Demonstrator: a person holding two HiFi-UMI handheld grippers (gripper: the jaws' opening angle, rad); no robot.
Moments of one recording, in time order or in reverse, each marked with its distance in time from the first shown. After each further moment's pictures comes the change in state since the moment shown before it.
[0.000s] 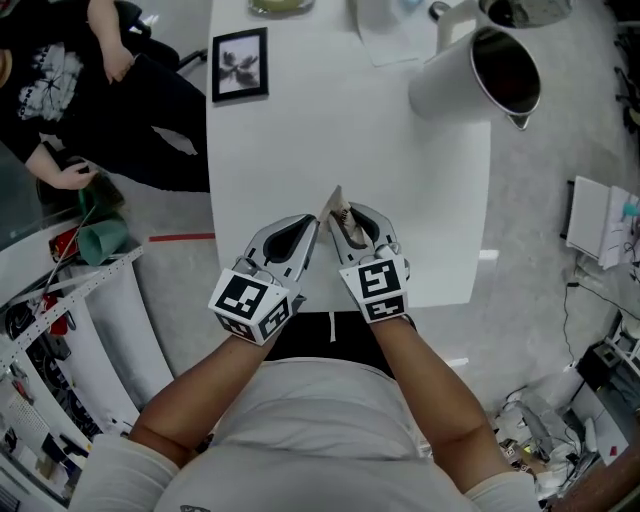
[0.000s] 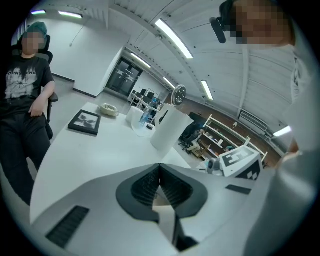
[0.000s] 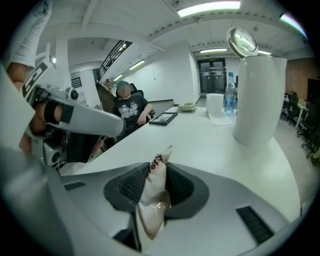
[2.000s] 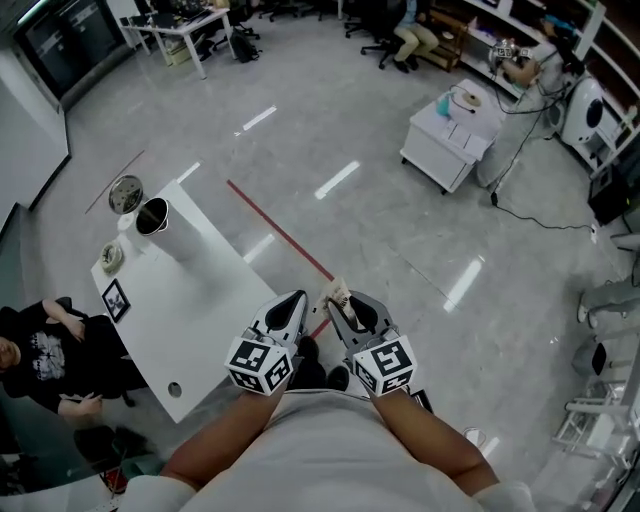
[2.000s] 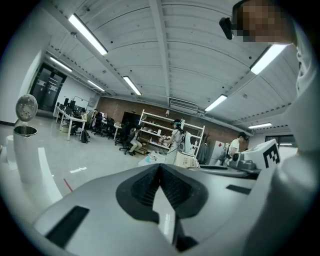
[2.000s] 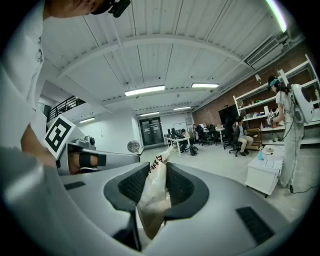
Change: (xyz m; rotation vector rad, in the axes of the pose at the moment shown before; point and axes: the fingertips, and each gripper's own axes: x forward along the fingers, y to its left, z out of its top) left arm 0.016 -0.551 -0.061 0.474 -0.006 -0.572; right arm -0.587 -0.092 -0.114 0.296 -0.663 -0.598
